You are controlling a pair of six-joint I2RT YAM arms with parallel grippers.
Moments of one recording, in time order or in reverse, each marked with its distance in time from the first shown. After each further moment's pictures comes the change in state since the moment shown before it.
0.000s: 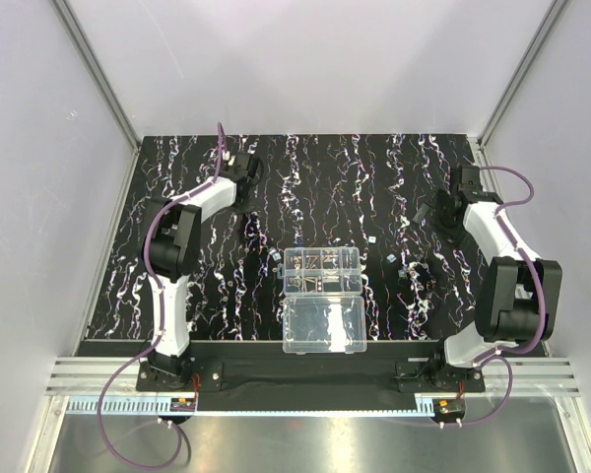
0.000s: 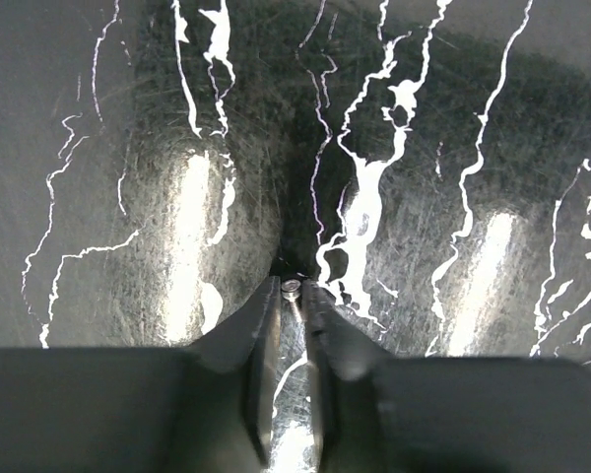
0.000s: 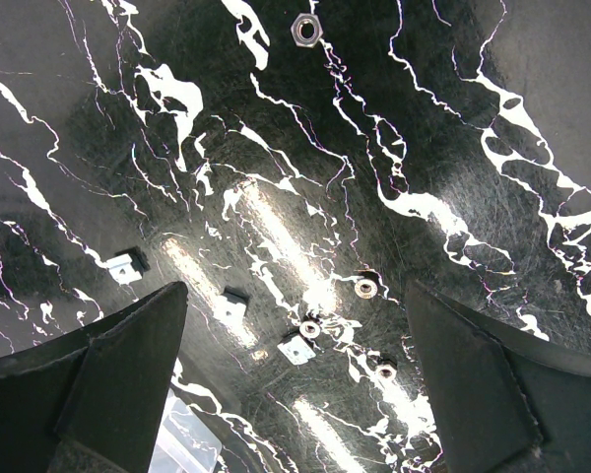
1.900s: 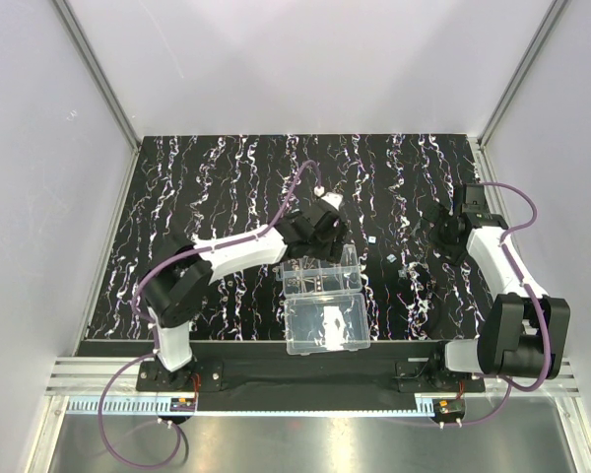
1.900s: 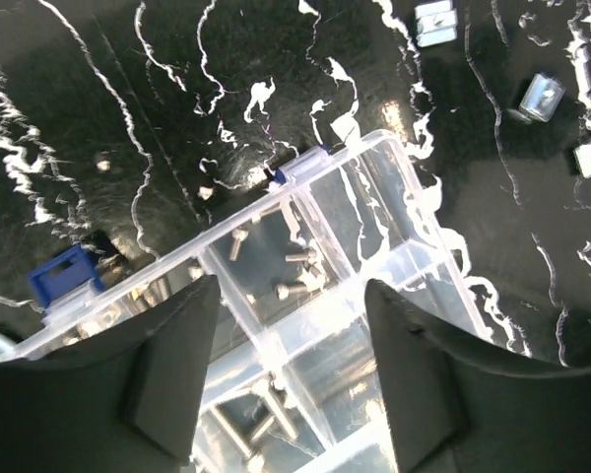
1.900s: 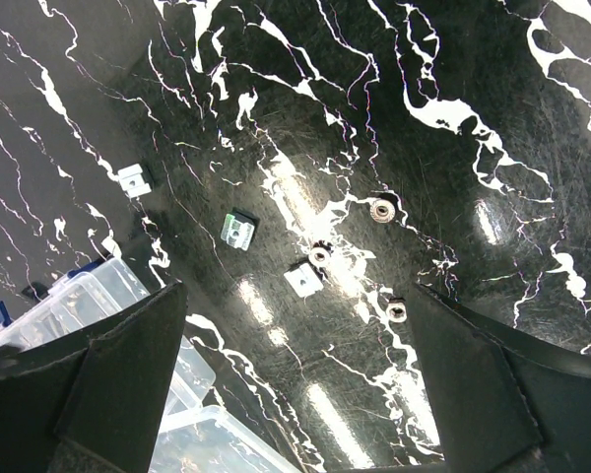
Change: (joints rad) left arm -0.566 -0.264 -0.245 0.178 0.126 -0.013; right arm 0.000 -0.206 -0.176 0.008 -0.116 0.005
